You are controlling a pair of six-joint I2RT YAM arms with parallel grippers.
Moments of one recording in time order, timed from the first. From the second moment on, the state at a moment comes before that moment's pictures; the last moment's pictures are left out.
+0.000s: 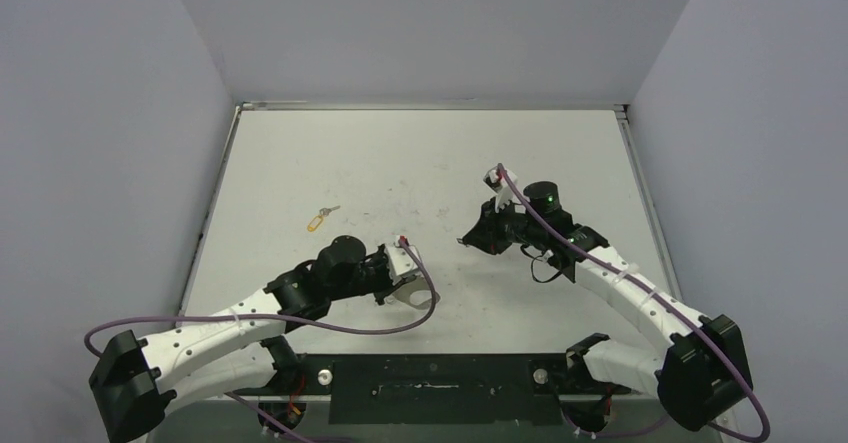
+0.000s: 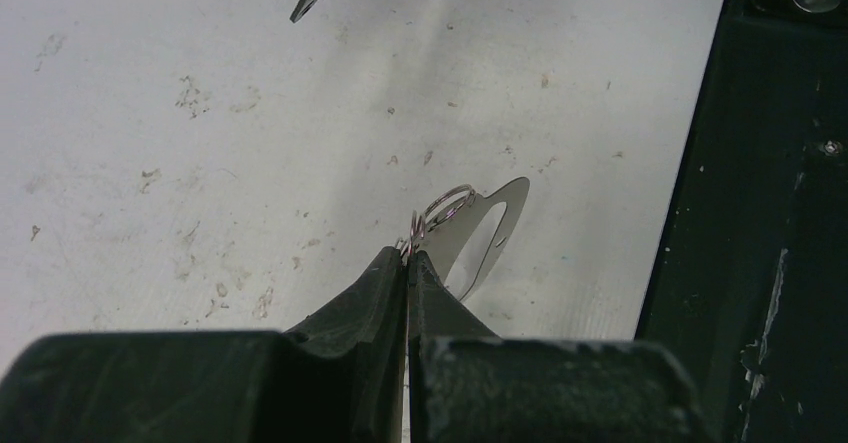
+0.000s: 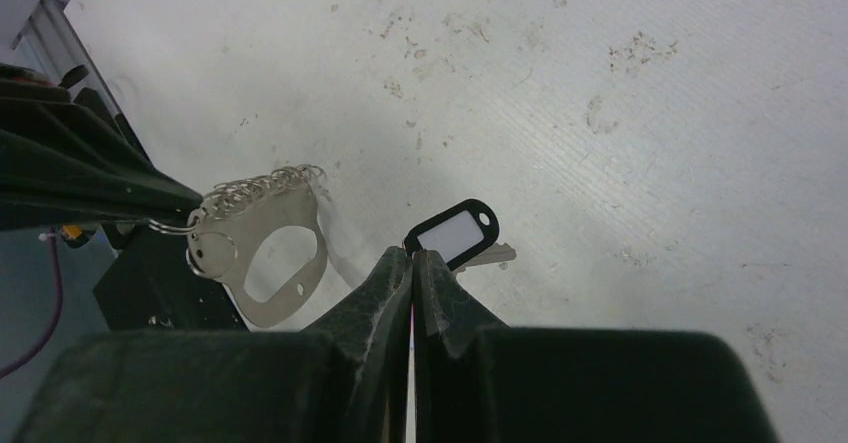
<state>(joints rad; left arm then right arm) -0.94 0.91 0.54 -0.08 0.21 0.20 0.48 1.16 0.73 -0.17 -0.52 0.17</state>
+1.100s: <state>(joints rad) -0.97 0.96 0.54 0.04 0.19 0.18 0.76 1.11 0.81 -0.31 -0.55 -0.02</state>
